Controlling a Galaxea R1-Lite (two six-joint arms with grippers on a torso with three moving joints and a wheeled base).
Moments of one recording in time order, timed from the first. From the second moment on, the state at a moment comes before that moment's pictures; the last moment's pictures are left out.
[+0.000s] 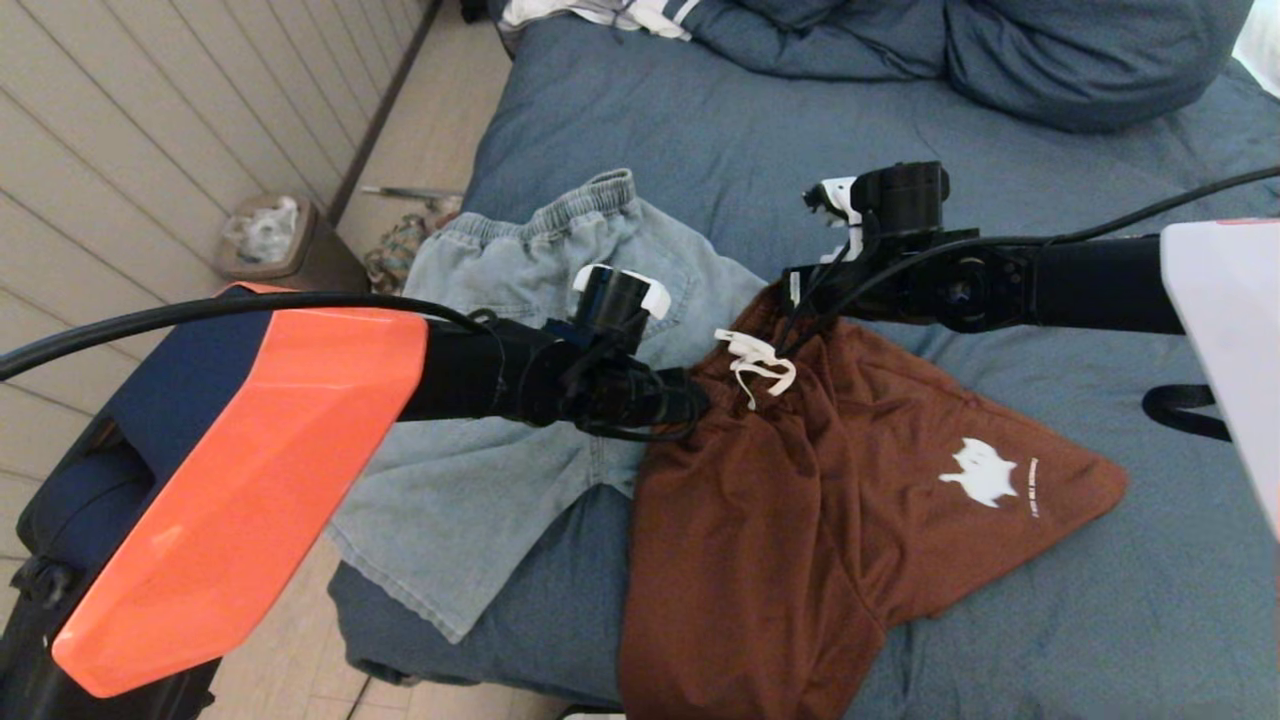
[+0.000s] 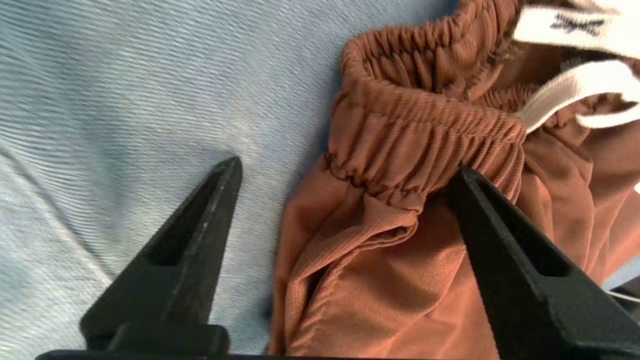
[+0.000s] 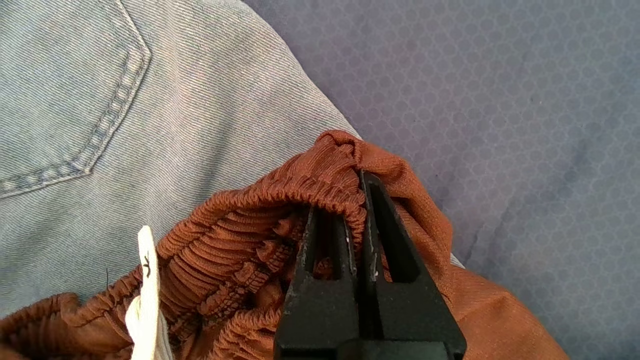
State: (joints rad) left arm -0.70 2.31 -1.85 0.12 -0.01 -0.46; right arm 0.29 2.15 -1.85 0.00 -0.11 0.00
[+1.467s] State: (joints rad) left arm -0.62 2.13 -1.87 0.13 0.07 -0.45; right arm 0.29 2.17 -1.90 -0.22 -0.20 -0.01
